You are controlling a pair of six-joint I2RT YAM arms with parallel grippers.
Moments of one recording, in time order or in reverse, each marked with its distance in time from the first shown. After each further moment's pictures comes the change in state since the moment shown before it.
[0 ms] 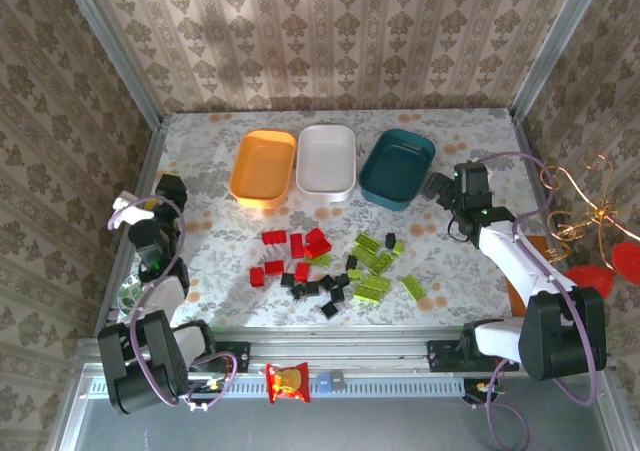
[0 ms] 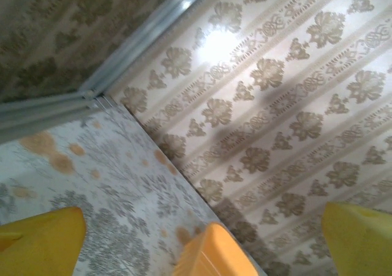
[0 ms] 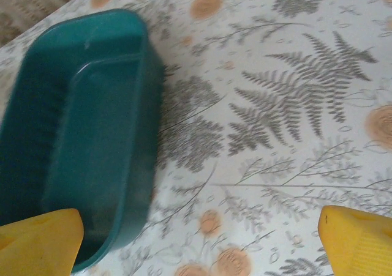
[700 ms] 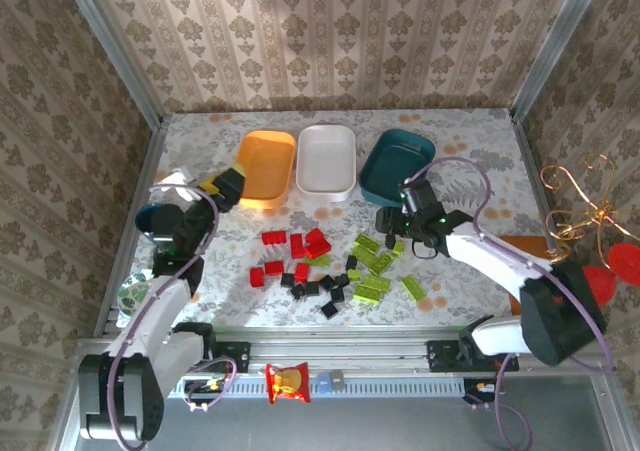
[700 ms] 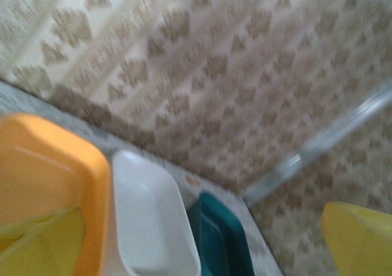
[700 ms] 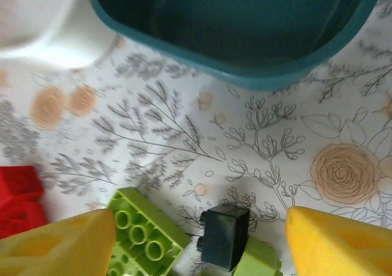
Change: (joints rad) left arm -0.409 -0.185 0.129 -0.292 0.247 0.095; right arm 0.328 0.146 0.009 -0.079 -0.129 -0.051
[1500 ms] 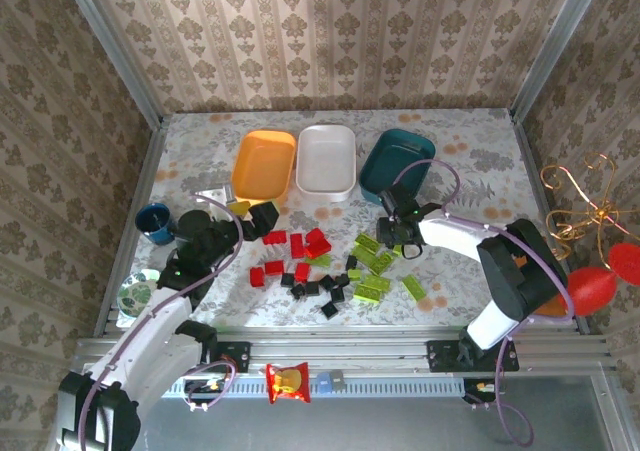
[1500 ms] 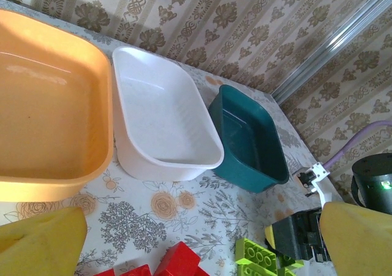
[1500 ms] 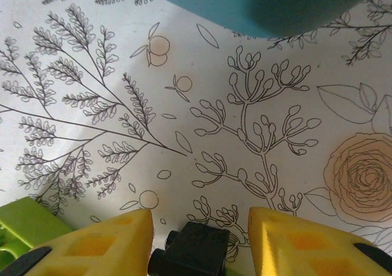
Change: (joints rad) left arm -0.214 -0.121 0.002 -0.403 -0.093 0.245; right arm 0.056 0.248 0.072 -0.037 0.097 -0.042
